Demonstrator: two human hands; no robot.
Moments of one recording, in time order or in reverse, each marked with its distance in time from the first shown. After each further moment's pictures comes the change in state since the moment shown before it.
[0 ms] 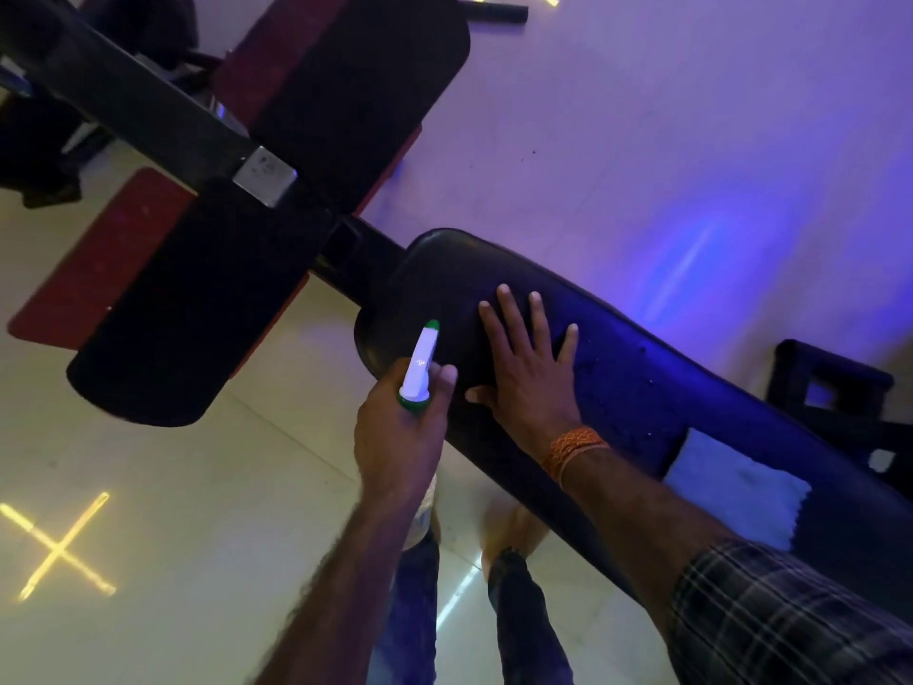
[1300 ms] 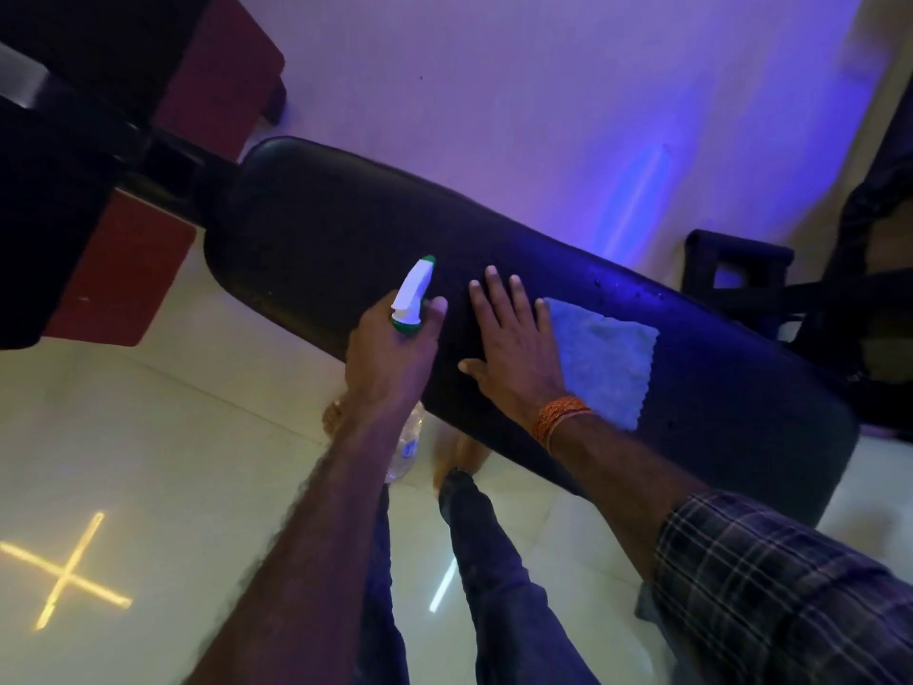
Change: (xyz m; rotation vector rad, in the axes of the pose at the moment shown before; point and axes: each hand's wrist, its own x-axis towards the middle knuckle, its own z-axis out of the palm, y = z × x) left_hand -0.094 0.038 0.104 0.061 -0.195 0.026; right_hand -0.134 0.120 0.031 0.096 0.005 0.123
